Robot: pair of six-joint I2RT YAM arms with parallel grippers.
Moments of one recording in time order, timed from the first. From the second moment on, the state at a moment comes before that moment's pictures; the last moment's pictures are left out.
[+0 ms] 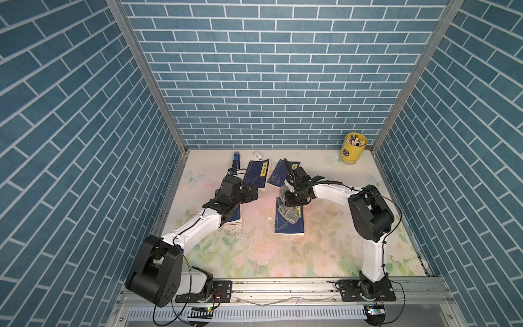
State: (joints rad) left arm -0.40 1.34 0.76 -0.02 -0.03 -0.53; right arm 0.67 1.96 1.30 -0.54 -0.25 0.35
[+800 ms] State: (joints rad) left arm -0.40 1.34 0.74 -0.02 -0.02 -0.53; right arm 0.54 1.92 1.25 -0.54 -0.24 0.39
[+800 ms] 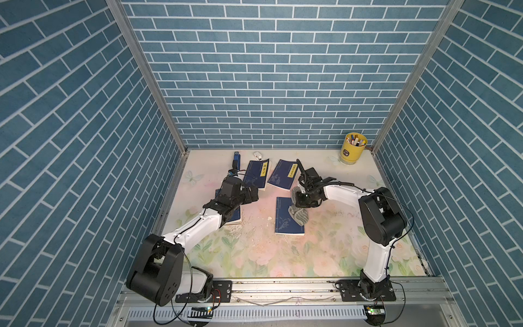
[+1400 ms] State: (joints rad) left arm -0.40 1.38 0.73 0.01 0.03 -0.53; right arm 0.33 1.72 1.12 -0.70 0.02 0.37
